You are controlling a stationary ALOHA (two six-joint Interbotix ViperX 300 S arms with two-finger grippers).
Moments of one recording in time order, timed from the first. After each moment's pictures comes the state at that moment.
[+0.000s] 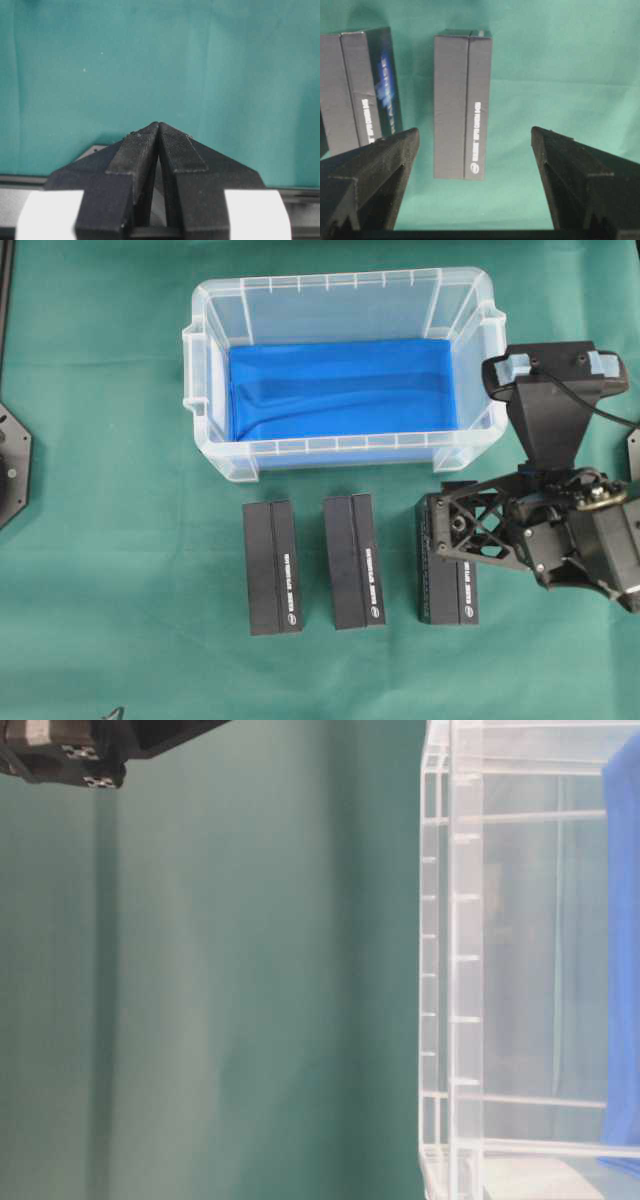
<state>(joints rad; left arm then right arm) -0.13 -0.79 0.48 0.03 1.45 -0.23 0.35 -0.08 0.04 -0.23 1.61 2.01</state>
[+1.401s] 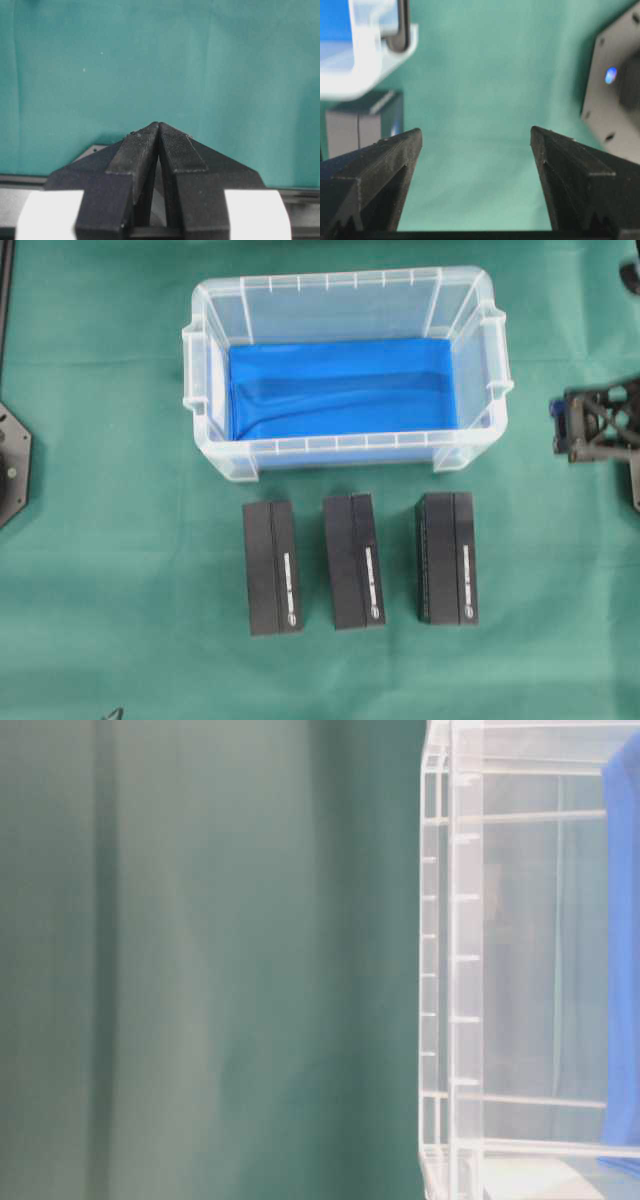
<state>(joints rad) -0.13 -0.79 0.48 0.03 1.45 -0.23 0.12 -0.49 0.45 -0.23 1.55 1.77</state>
